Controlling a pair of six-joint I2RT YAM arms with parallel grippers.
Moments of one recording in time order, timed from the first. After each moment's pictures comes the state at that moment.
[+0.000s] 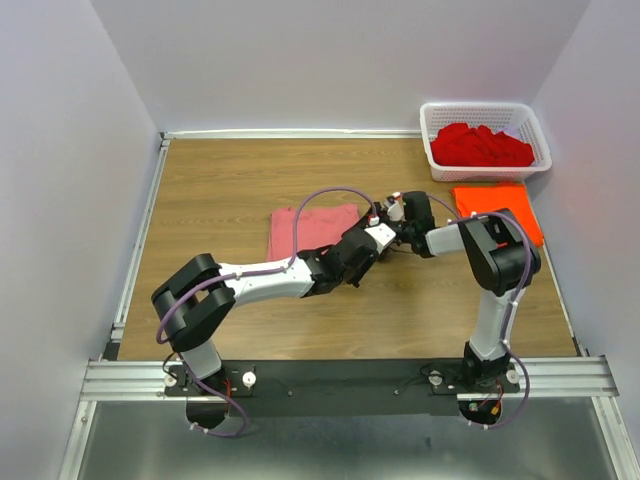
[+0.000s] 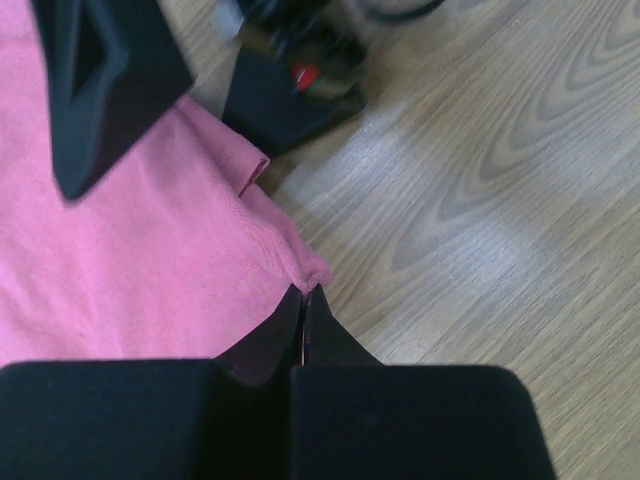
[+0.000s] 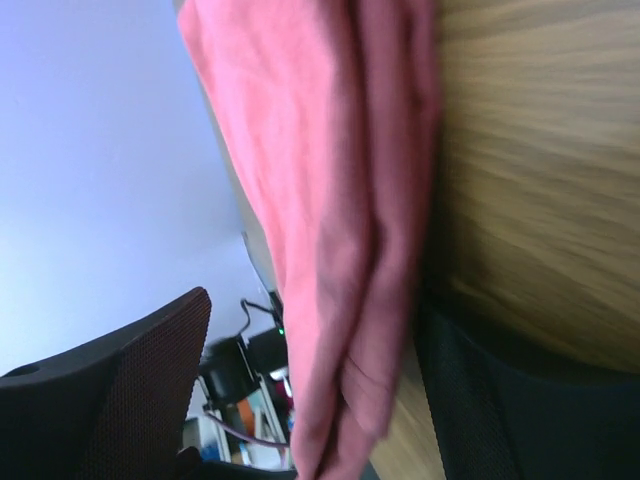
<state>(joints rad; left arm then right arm) -1.03 1.68 1.03 -0.08 -0.22 -0.12 0.30 1.96 0.86 0.45 -0.79 1.06</state>
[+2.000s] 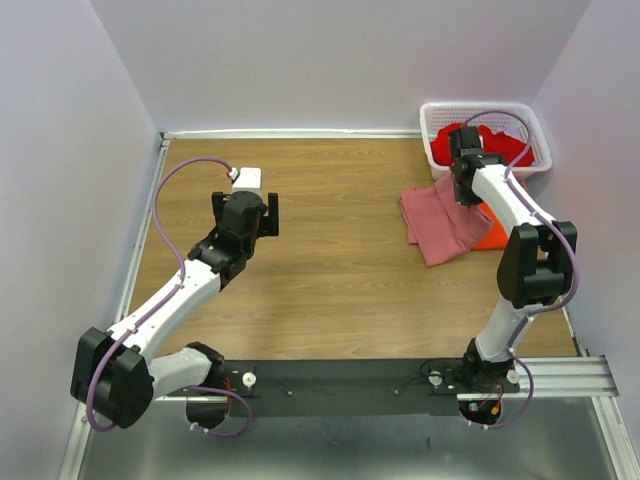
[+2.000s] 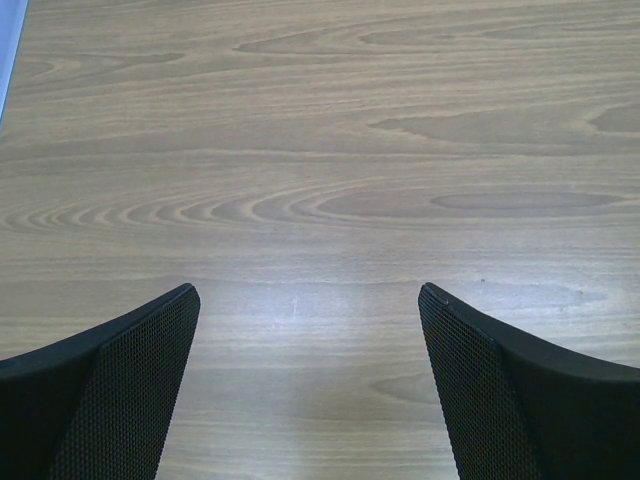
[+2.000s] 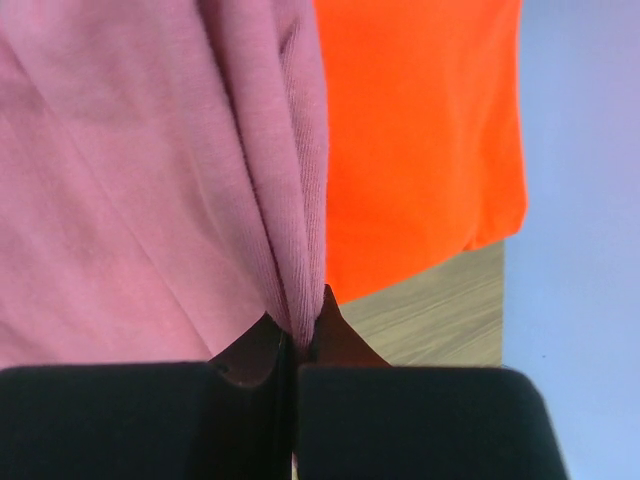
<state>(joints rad) -0.48 1.13 0.81 -0.16 -0.47 -0.19 0.10 1.81 1.49 -0.76 0.50 0.02</state>
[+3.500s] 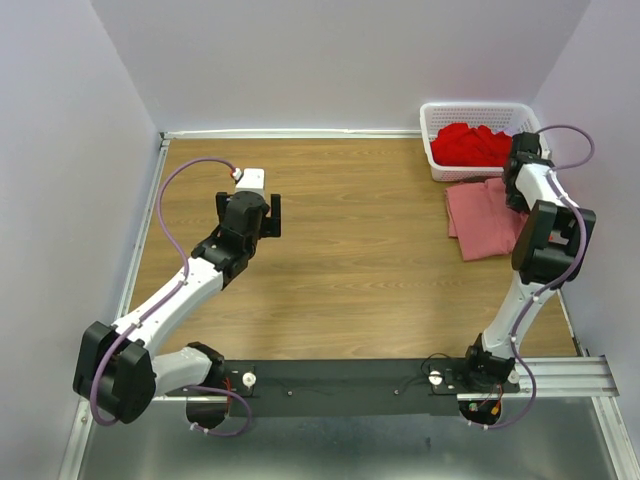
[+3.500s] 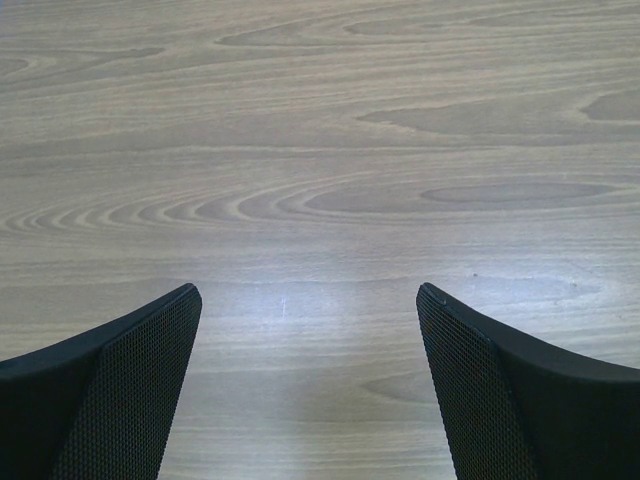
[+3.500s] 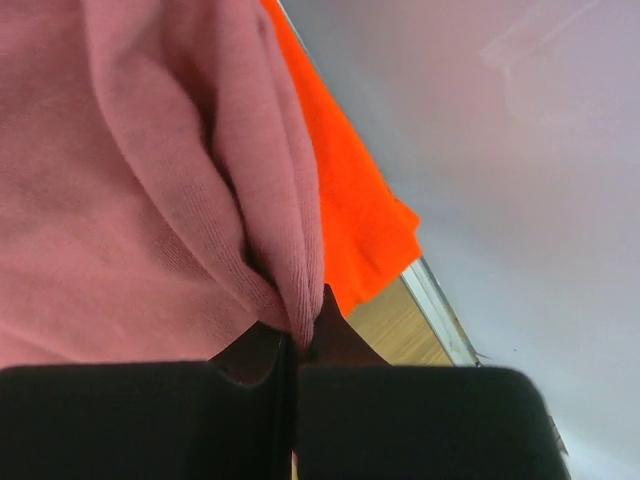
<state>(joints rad) -0.48 1.16 0.80 -0.14 -0.44 -0.18 -0.25 2.00 1.58 -0.67 0.57 0.05</state>
